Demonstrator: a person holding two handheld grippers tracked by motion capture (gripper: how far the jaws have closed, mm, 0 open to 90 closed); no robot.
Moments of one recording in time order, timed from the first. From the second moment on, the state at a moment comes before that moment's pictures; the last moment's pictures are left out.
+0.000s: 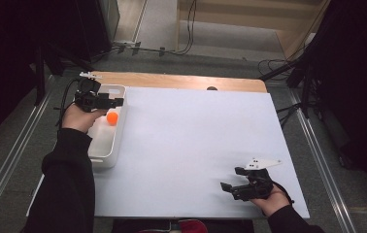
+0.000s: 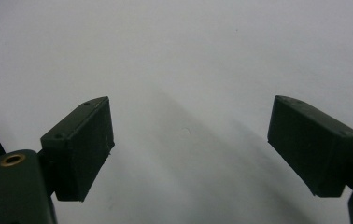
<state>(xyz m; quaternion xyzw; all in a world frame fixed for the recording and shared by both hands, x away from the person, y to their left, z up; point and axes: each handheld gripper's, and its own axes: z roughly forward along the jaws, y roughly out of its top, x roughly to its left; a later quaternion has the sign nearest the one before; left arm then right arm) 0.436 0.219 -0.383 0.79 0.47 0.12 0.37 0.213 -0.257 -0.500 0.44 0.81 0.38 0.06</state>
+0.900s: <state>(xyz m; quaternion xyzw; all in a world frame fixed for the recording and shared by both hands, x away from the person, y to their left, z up) 0.425 0.164 -0.389 0.84 0.39 0.07 0.38 0.212 -0.257 -0.500 0.44 0.81 0.38 0.06</state>
